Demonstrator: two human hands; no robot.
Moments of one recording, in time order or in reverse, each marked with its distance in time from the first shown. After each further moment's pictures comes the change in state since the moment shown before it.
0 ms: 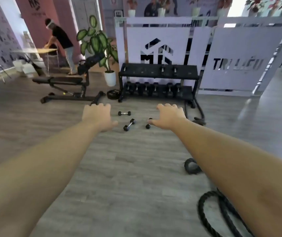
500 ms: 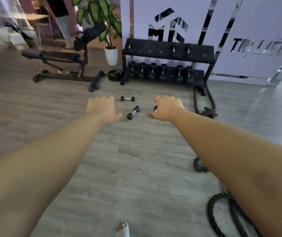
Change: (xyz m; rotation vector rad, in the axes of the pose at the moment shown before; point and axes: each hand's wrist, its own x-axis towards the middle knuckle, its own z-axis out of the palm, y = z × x) left_hand 0.196 -0.056 0.117 -0.130 -0.150 0.004; right_hand 0.230 -0.073 0.075 -0.074 -0.177 -0.042
